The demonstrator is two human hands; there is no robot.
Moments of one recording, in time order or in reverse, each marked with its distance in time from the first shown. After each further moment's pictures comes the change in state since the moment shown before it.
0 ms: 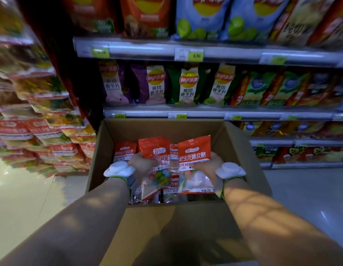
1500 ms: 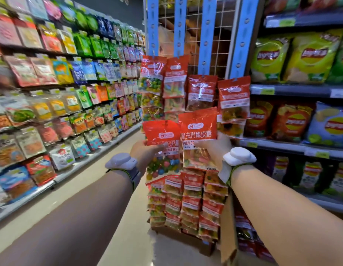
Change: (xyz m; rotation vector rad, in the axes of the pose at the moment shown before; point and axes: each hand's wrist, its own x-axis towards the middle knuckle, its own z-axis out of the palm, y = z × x) left_hand -0.238 0.030 -0.516 -0.319 0.325 0.641; right_hand -0.353 -0.266 0.369 0.231 -0.161 -0.854
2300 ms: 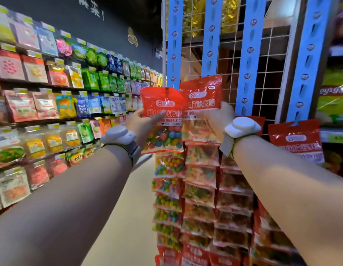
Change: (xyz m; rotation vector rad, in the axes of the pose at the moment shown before) left_hand 0.251 0.143 -0.061 -0.054 0.117 0.410; right_hand 0.233 -0.142 0.131 -0.015 0.107 -0.341
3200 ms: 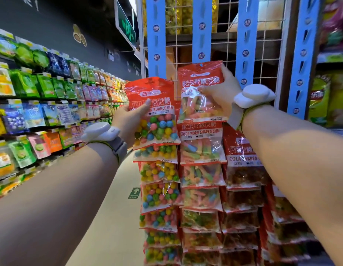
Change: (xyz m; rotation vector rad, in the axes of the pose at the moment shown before) left_hand 0.141 -0.016 0.012 -0.160 -0.235 -0.051; right_hand 0.085 -0.046 0.015 -0.172 0.160 -0.194
